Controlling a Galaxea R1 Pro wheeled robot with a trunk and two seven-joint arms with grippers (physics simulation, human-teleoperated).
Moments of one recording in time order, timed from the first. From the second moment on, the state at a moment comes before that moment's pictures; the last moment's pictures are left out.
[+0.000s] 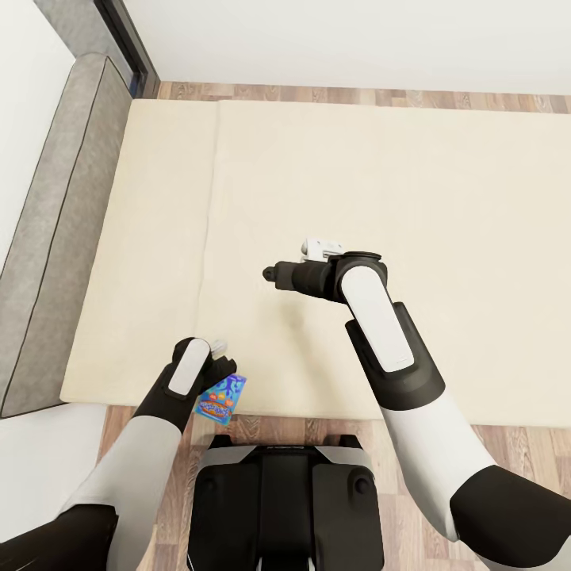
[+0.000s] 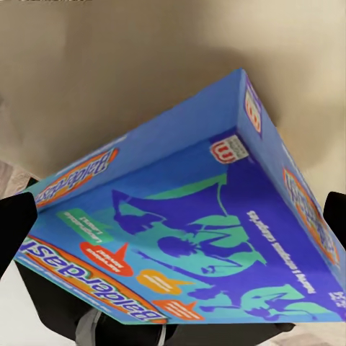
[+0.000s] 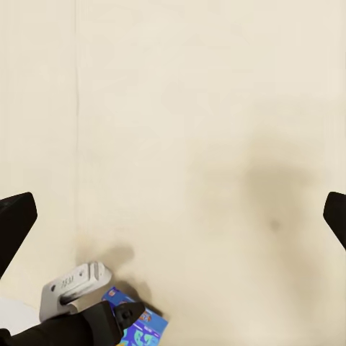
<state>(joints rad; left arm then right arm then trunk) -0.89 -0.14 0.03 -0.87 0.88 0.78 0.89 -1.06 0.17 0.42 -1.56 -1.13 1.02 -0.94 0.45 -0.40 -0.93</state>
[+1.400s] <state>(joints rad) -0.89 -0.14 0.03 -0.87 0.90 0.80 0.89 -1.06 0.17 0.42 -1.57 -1.13 1.02 -0.94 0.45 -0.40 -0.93</state>
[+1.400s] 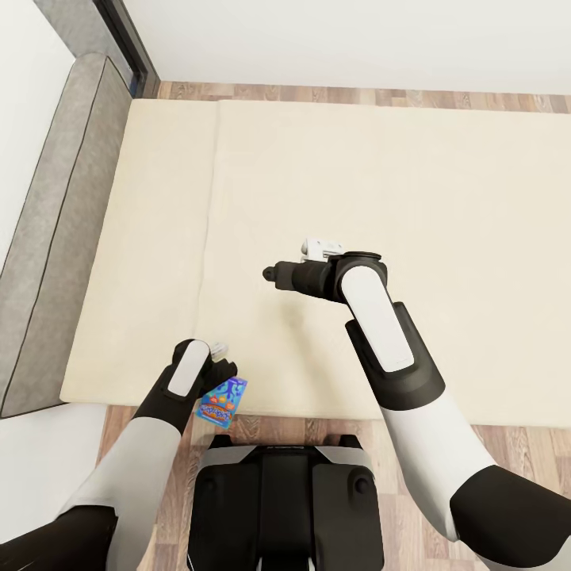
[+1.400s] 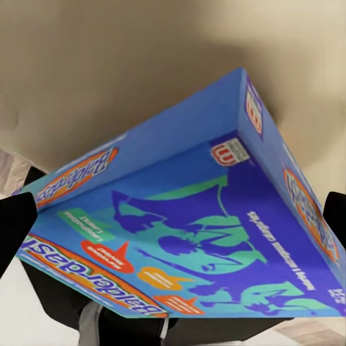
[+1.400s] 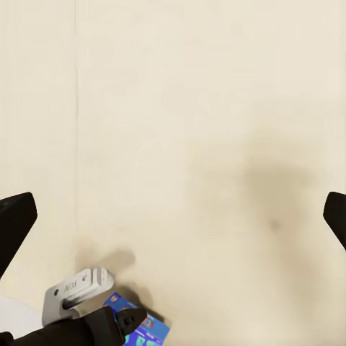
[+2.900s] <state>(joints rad) -0.89 -0.13 0.03 -0.87 0.91 0.81 0.90 -1.06 0.17 0.42 -1.57 -1.13 1.02 -0.94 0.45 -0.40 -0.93</state>
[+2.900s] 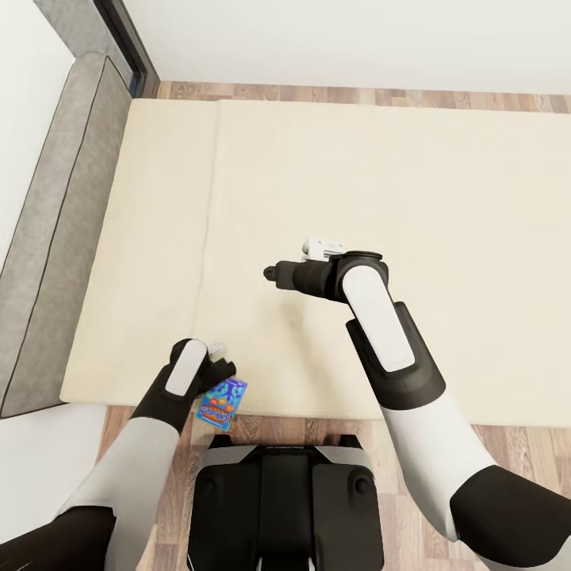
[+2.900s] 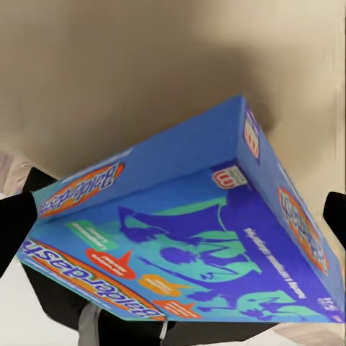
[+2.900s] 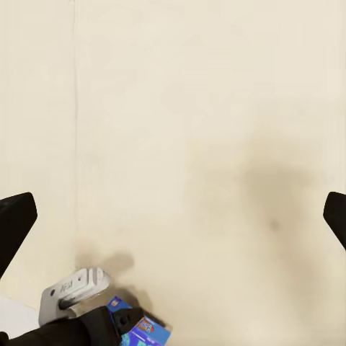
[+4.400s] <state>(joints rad) -0.88 0.03 0.13 -1.43 1.12 1.04 0.89 -1.06 0.17 0.42 -1.56 -1.13 1.03 -0.95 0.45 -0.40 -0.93</state>
